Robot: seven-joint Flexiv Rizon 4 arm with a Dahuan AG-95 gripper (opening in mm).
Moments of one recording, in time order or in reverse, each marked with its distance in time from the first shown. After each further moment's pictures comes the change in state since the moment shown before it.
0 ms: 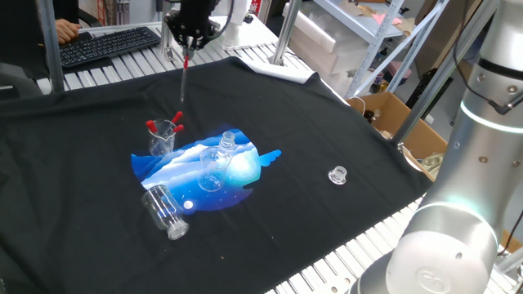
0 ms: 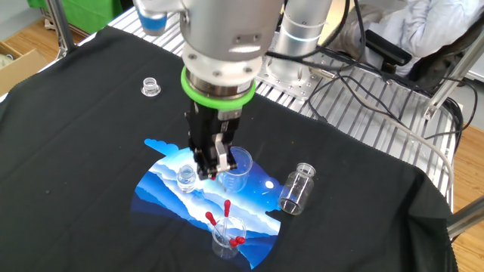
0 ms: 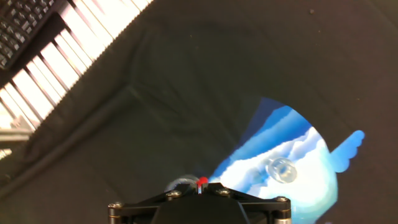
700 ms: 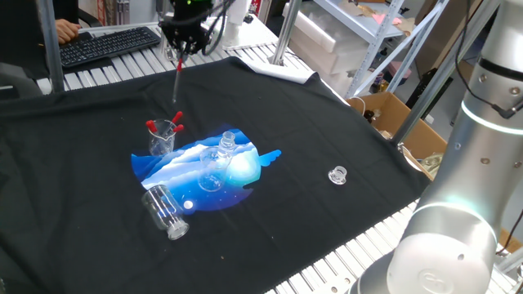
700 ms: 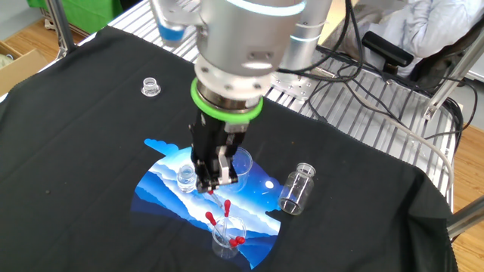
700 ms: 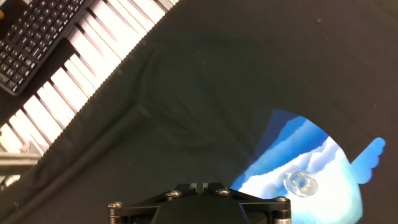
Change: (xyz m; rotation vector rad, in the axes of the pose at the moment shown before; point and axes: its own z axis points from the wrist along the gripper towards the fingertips) arm -0.002 0.014 0.025 -0.030 -0.099 0.048
